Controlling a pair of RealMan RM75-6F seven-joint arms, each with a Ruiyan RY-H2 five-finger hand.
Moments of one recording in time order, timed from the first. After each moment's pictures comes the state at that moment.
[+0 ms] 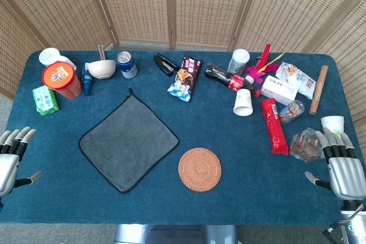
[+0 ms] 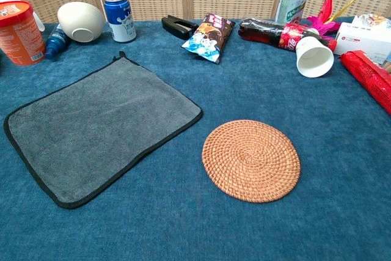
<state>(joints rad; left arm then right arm) -0.09 -1.08 -0.01 -1.65 1.50 1.46 0.09 0.08 -1.11 0.08 -1.63 -1.49 1.48 -0.11</state>
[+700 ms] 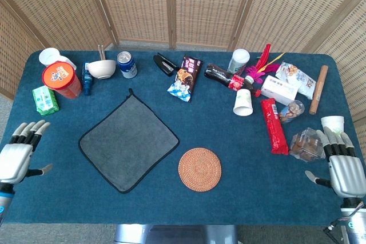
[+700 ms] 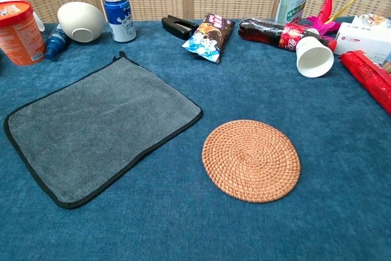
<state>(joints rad) -0.20 -1.10 -0.05 -1.61 1.47 1.31 0.03 0.09 -1.10 0.08 -1.64 -1.46 1.45 -0.09</state>
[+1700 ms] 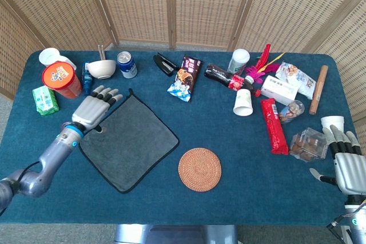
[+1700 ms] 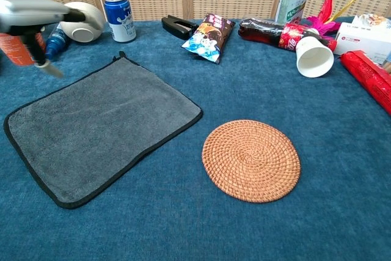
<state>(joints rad) -0.76 -1.29 -0.21 -1.44 1.14 0.72 0.39 0.10 -1.09 0.10 -1.63 -1.41 1.43 -0.06</state>
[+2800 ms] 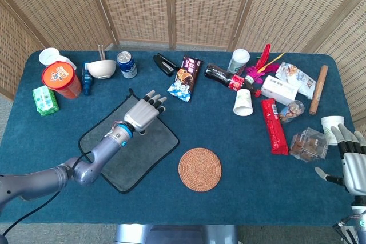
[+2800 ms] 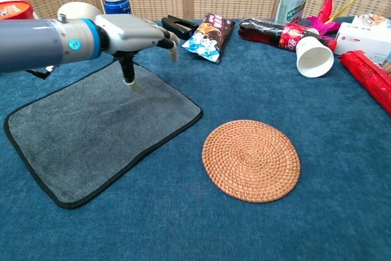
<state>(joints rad) -1.03 -1.59 -0.17 -1.25 1.06 0.67 0.57 0.08 -1.06 0.11 -1.64 -1.40 1.44 0.01</state>
